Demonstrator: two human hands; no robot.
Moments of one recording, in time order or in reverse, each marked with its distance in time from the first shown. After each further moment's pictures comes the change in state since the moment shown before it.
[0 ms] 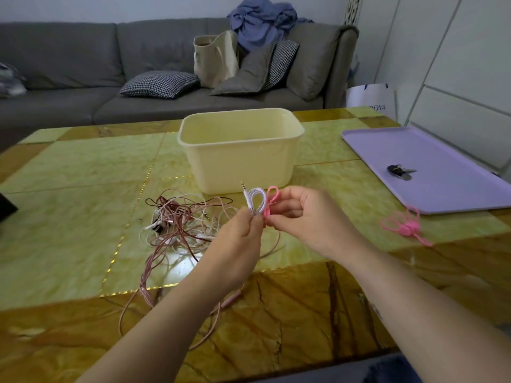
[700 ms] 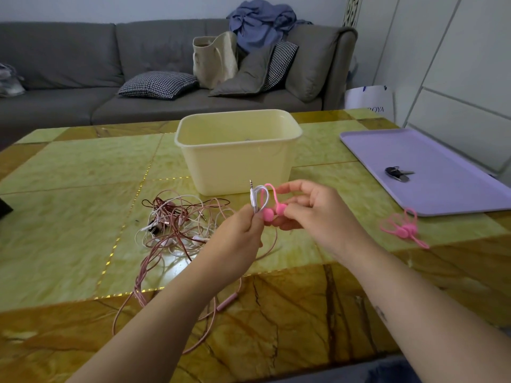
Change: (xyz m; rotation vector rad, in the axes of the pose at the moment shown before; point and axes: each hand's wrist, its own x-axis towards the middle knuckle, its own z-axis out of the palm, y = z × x) left_hand 0.009 0.005 -0.002 0.108 -0.058 0.064; right_hand 0.000 -0.005 -0.010 0.118 0.061 0.065
